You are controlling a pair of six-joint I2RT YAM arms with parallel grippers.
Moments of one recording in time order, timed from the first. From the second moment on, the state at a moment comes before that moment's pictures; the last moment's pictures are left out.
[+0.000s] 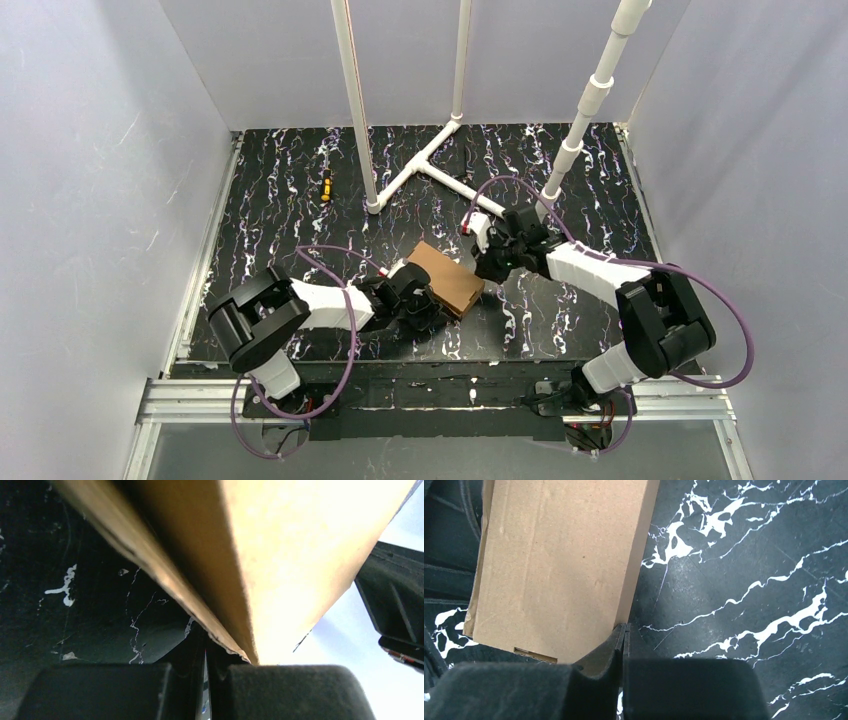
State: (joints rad) left arm -0.96 1.61 0.63 0.15 0.03 -1.51; right arm 0.51 1.48 0.78 -0.21 -0.51 -0.43
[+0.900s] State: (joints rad) left arm -0.69 1.17 0.53 -0.28 -0.04 -1.01; right arm 0.57 1.49 0.78 -0.16 -0.36 -0.39
